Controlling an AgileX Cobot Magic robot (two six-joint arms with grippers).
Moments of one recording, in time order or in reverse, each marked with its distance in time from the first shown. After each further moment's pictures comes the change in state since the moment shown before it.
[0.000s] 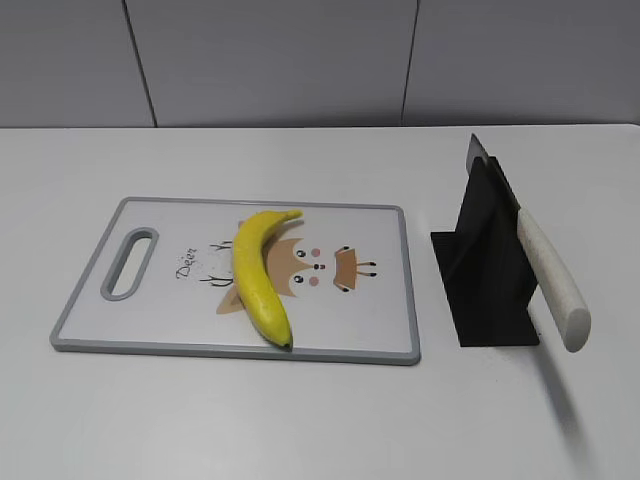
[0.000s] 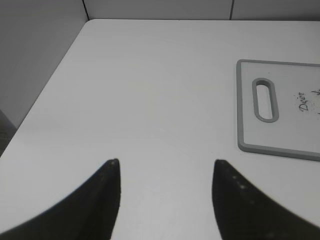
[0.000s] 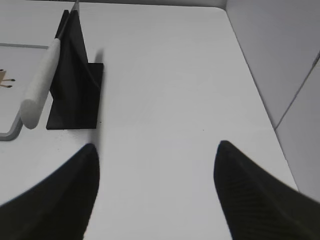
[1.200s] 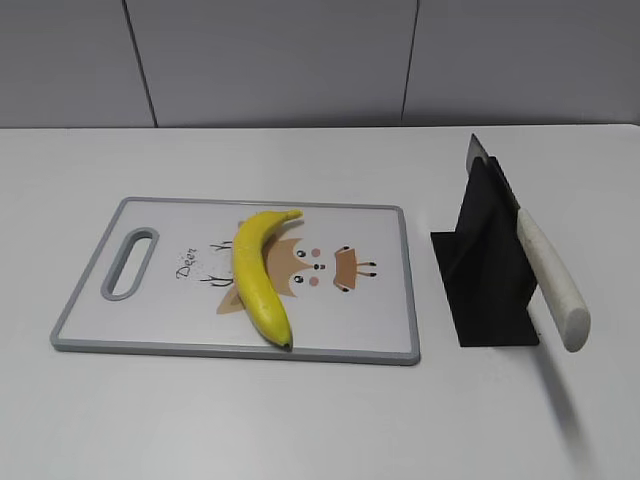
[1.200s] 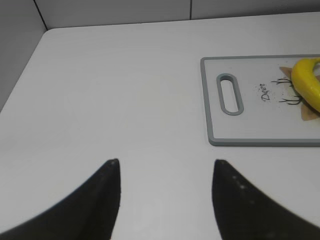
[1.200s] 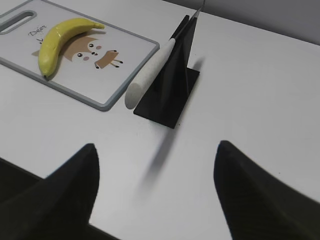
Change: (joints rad) left arm -0.151 0.000 0.000 0.000 0.000 0.000; right arm 0.478 0.000 0.000 -0.015 -0.001 -0.001
